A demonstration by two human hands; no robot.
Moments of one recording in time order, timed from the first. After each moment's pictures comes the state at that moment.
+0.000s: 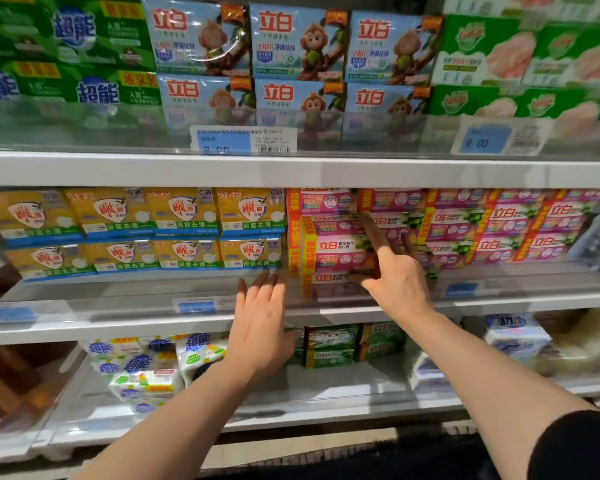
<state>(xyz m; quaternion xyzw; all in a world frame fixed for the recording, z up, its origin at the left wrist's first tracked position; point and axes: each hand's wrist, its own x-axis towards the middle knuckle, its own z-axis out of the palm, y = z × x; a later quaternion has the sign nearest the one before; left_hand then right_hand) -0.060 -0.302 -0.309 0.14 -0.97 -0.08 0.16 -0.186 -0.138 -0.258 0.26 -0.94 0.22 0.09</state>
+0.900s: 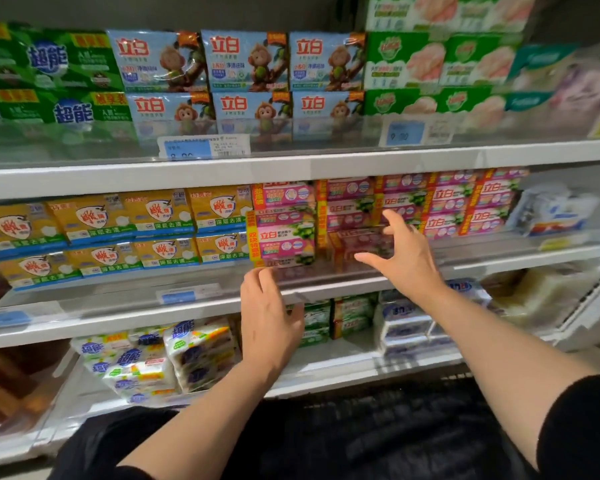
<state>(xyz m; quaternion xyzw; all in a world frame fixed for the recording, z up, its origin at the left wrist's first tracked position) -0.047 -0.231 -0.301 0.16 -0.91 -0.24 0.30 -0.177 -0.054 -0.238 0.23 -0.90 0.34 0.11</state>
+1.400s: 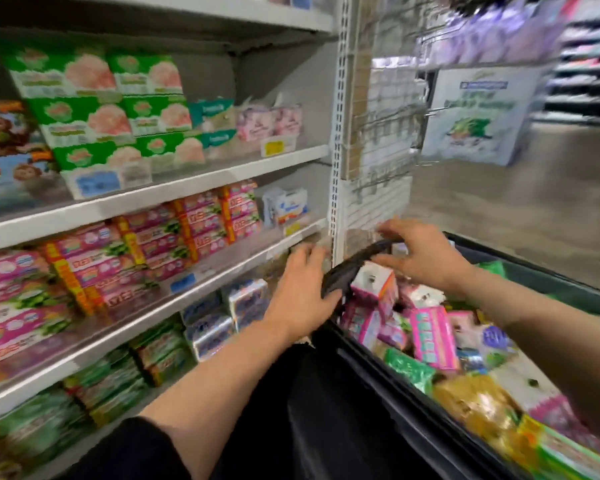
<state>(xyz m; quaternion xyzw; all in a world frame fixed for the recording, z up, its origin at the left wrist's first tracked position) -0.081 0.099 -0.219 -0.32 -0.89 -0.30 0.15 -0.053 0.313 -0.168 0.07 -0.97 0.15 0.19</state>
